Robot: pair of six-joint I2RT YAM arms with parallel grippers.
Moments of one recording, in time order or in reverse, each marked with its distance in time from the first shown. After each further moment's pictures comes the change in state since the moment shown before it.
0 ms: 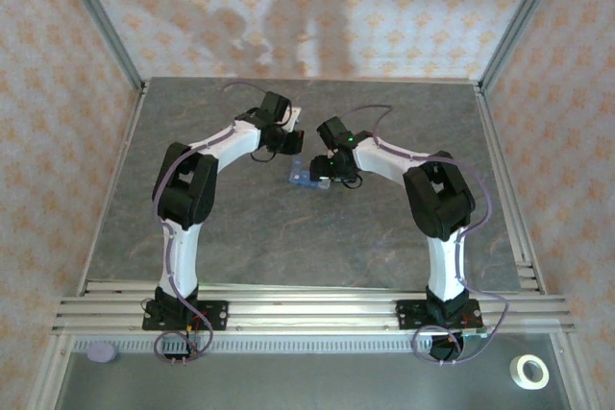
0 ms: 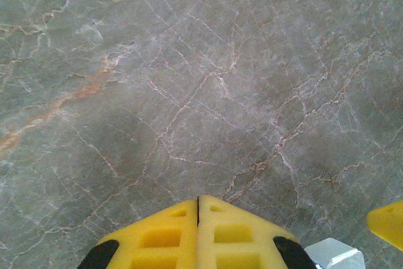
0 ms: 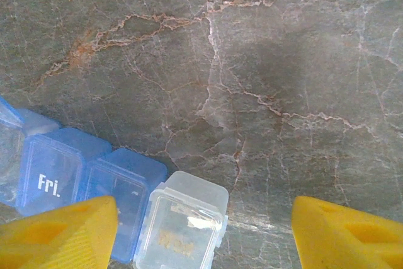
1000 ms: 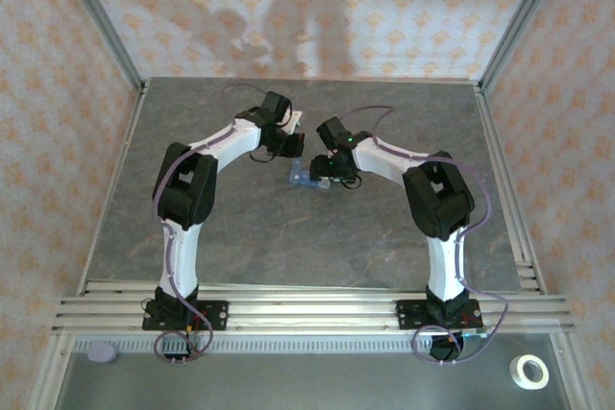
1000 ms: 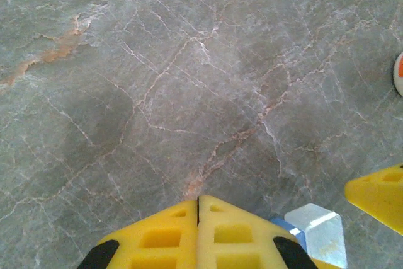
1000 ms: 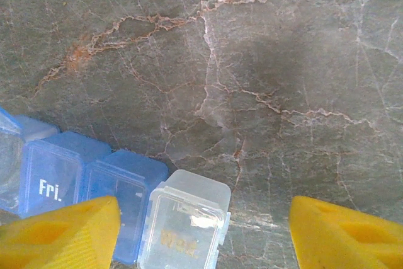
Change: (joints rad) left arm -0.002 -0.010 0.016 -0.086 0.057 0.005; right arm 0.002 0.003 0.000 0.001 0.004 0.037
